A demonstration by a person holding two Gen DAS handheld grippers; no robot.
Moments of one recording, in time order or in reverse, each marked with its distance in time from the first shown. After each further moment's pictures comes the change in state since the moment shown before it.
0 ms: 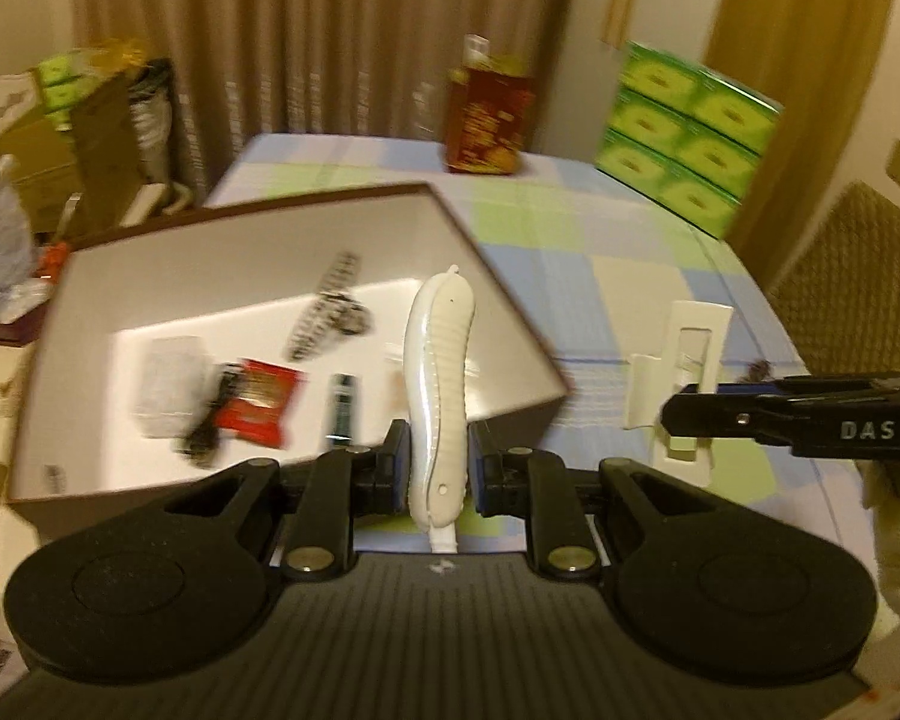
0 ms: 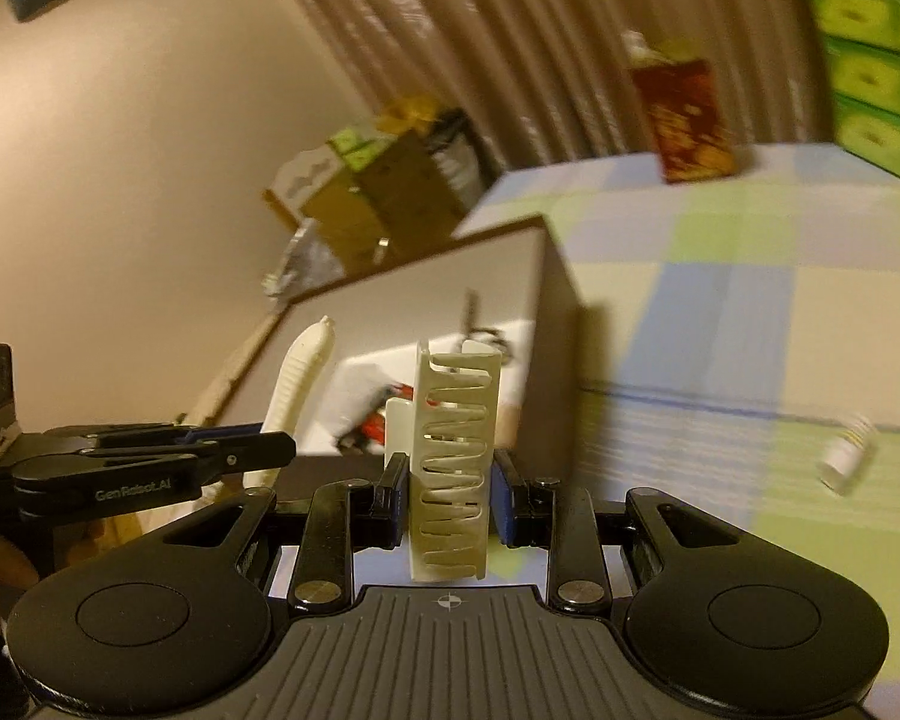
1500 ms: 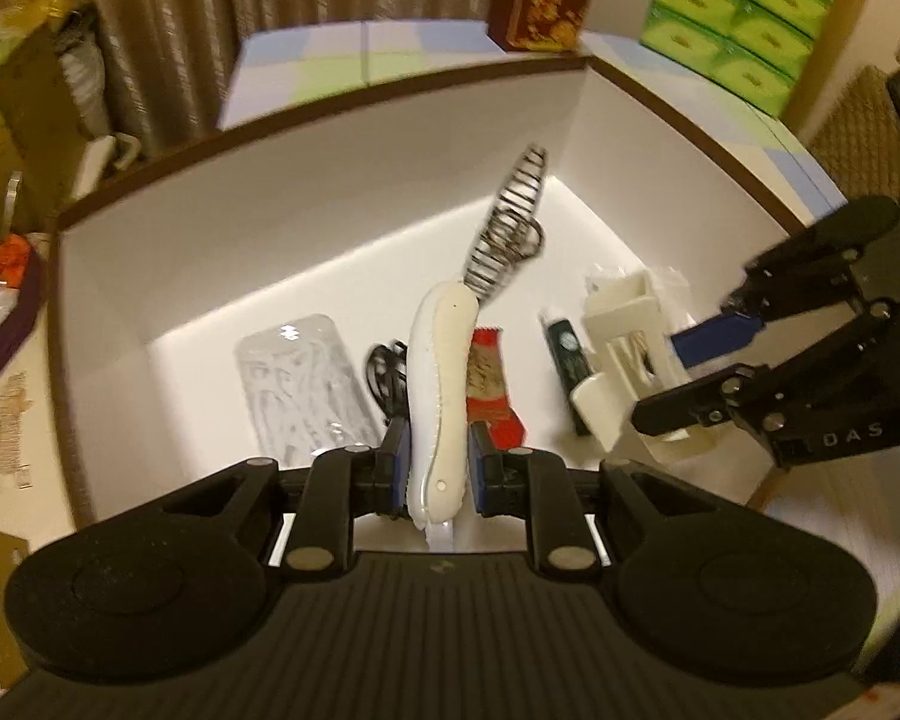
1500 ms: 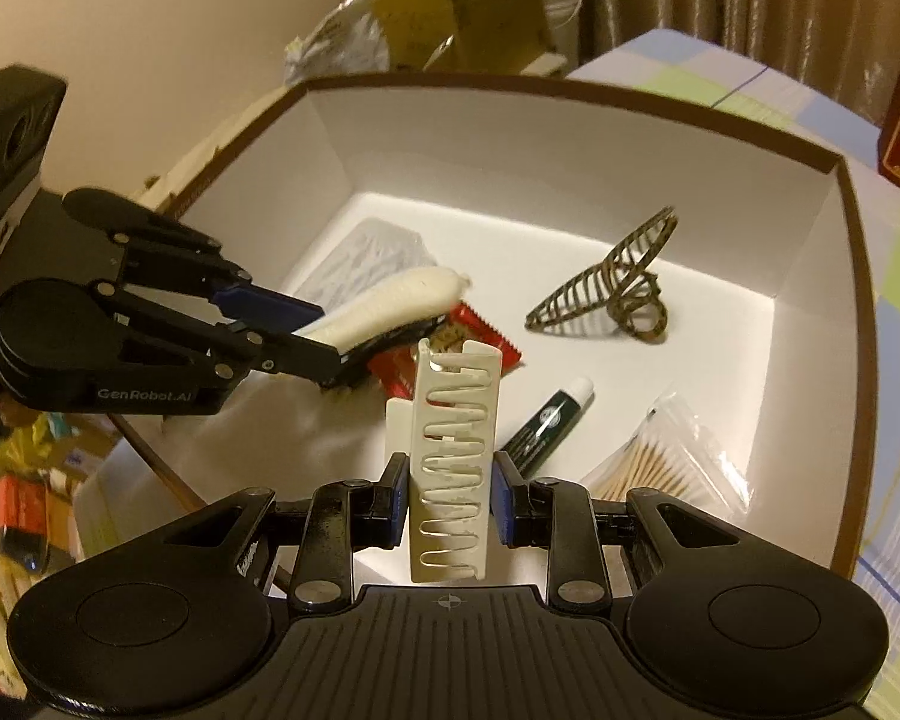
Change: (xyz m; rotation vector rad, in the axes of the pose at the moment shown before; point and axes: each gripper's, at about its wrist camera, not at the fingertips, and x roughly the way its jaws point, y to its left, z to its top) left arm 0.124 0.156 0.023 0.194 0.255 -0.129; right arm 0.223 0.043 0.024 -0.323 0.449 -0.070
